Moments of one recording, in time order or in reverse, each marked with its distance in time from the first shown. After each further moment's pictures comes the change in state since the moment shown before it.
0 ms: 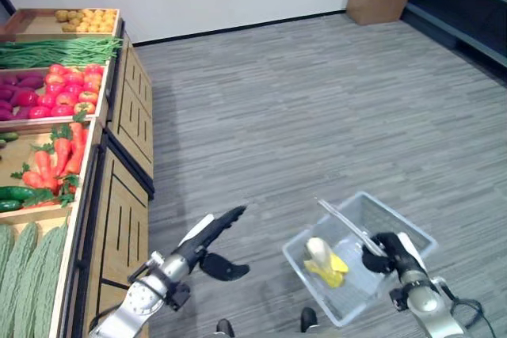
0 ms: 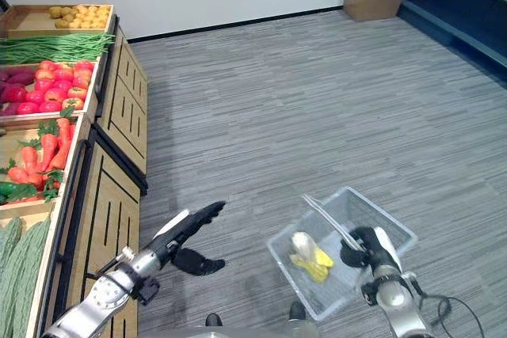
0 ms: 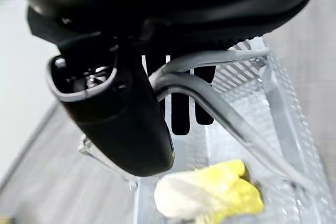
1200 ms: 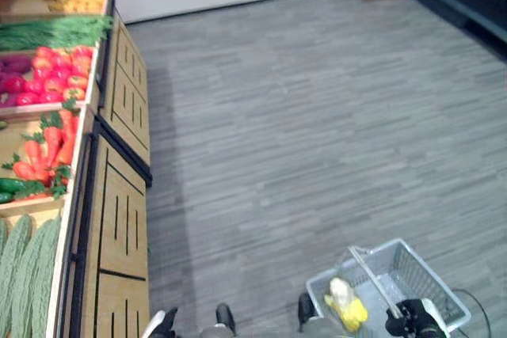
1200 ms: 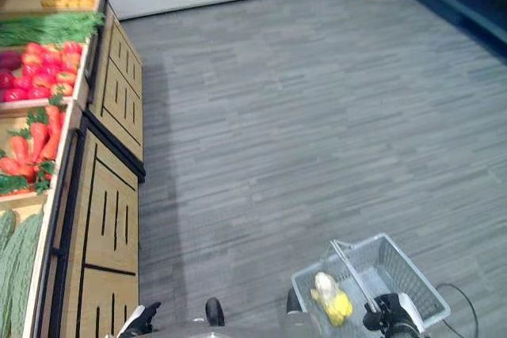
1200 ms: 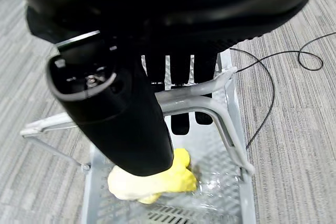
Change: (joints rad) left arm -0.199 -0.356 0.149 0.891 0.386 0.120 0.330; right arm -0.085 0.080 0.034 0.398 -0.054 -0.003 -0.060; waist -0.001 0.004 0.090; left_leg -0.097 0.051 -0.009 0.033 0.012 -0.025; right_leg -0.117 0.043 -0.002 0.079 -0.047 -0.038
